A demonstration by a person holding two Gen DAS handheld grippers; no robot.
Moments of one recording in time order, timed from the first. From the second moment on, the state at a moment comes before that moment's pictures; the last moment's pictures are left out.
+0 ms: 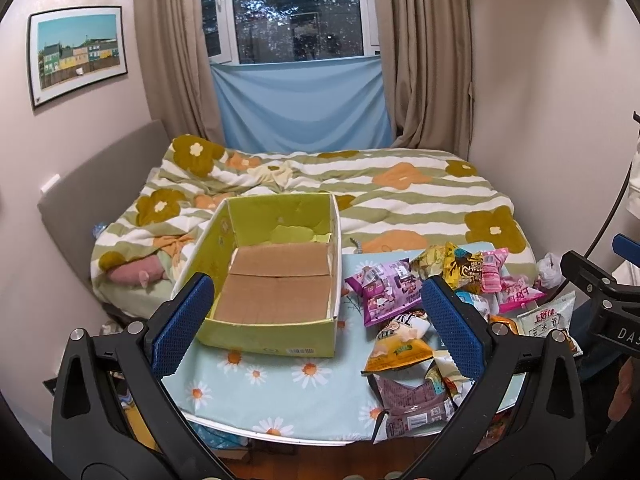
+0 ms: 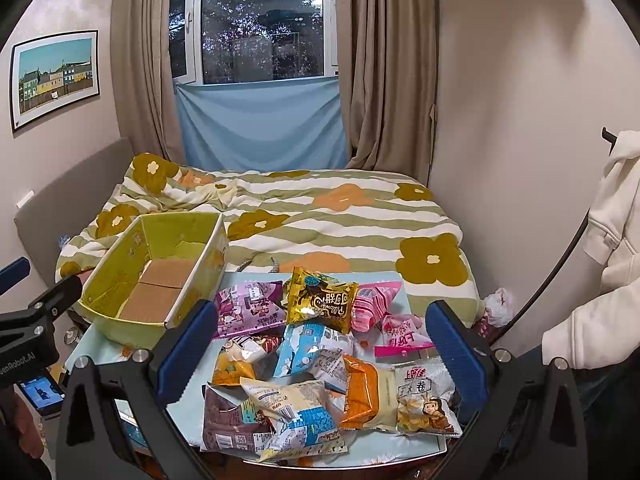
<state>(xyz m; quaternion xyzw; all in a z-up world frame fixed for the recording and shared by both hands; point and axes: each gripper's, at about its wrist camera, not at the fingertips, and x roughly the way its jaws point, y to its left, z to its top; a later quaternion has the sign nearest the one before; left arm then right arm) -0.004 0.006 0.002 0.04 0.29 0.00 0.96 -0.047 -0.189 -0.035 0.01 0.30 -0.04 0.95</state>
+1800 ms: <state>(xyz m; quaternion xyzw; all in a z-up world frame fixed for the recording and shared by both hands) -0.012 0.012 0.008 0.04 0.31 0.00 0.95 -0.060 -0.187 -0.020 0.02 0.30 -0.04 0.95</state>
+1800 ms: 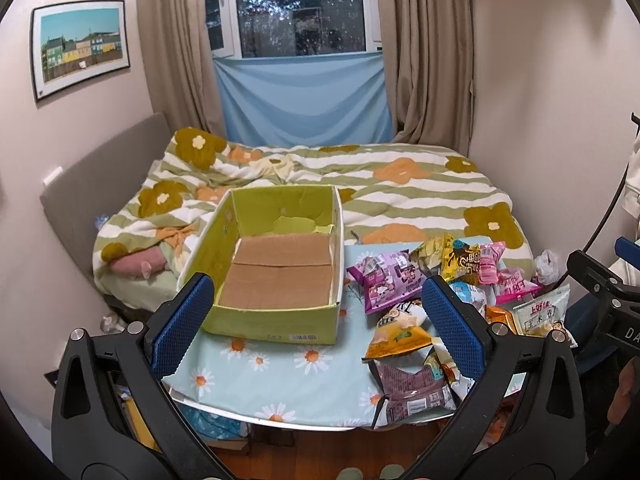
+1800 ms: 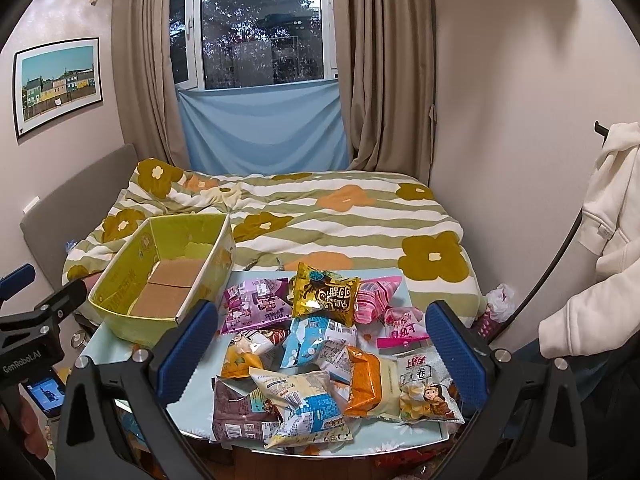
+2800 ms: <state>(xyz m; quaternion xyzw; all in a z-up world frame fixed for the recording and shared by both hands) 0.039 -0.058 -0.205 -0.04 0.56 -0.12 0.82 -0.011 -0.233 -0.197 0.06 0.48 0.16 0.86</state>
